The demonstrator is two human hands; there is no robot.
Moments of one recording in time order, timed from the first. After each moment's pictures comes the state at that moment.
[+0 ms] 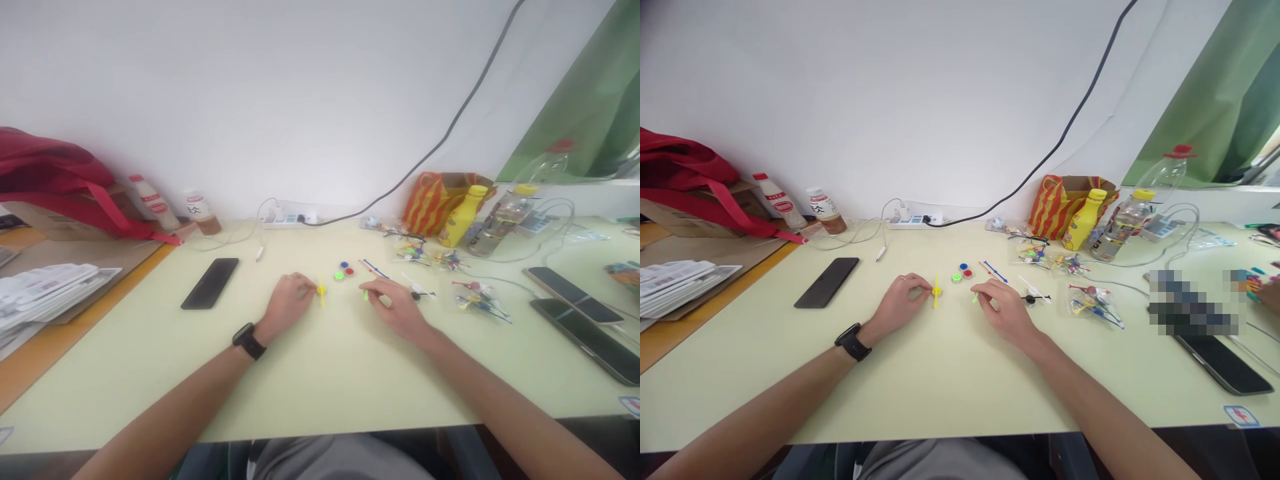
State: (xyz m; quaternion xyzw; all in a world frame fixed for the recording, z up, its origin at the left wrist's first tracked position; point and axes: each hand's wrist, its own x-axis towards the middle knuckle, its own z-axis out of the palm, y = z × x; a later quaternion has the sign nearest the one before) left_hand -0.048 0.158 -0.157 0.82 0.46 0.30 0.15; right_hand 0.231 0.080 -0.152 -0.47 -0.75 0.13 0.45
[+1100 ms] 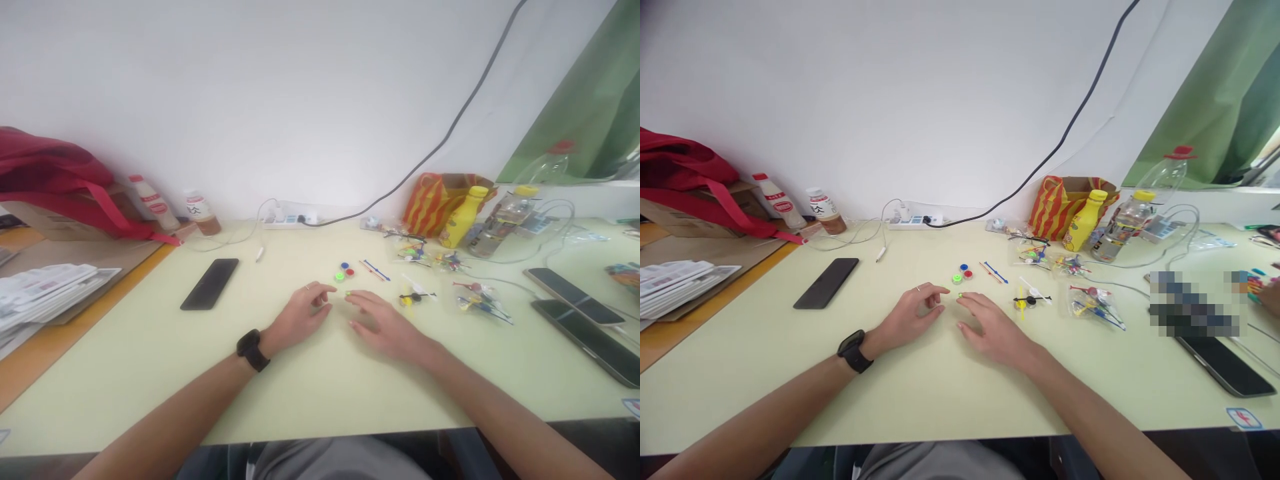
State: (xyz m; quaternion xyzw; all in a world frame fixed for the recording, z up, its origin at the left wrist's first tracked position) left_hand -0.033 0.129 -0.147 0.85 0.33 0.31 0.26; right_hand 0.210 0.059 -0.154 -0.45 -0.81 0.17 0.34
